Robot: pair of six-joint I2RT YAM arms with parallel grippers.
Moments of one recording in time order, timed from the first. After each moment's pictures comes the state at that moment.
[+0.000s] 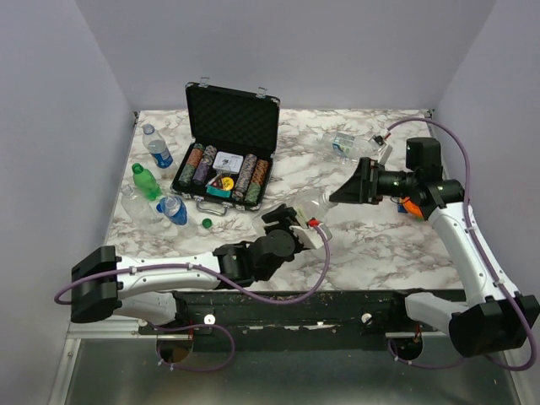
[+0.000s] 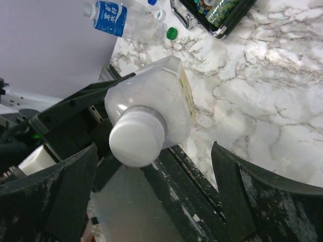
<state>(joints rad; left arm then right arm) -1.31 1.23 0.78 0.11 -0.70 0.42 0.14 1.12 1.10 -0.66 -0.93 0.32</state>
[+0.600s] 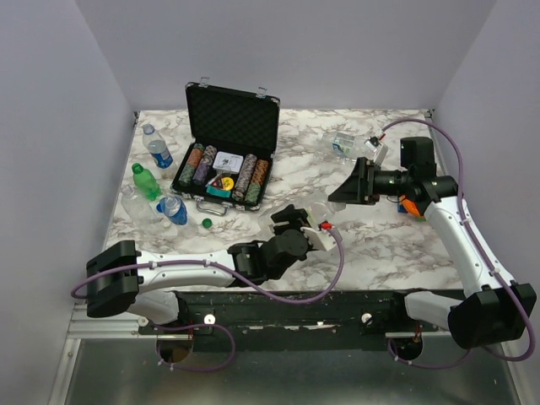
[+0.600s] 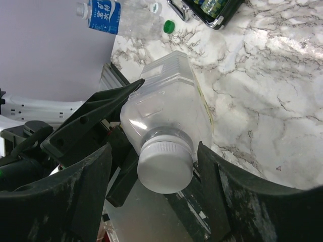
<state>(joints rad) -1.31 1.35 0.83 0.15 -0.70 0.49 0.16 1.19 1.09 -0.65 -0.93 0.37</state>
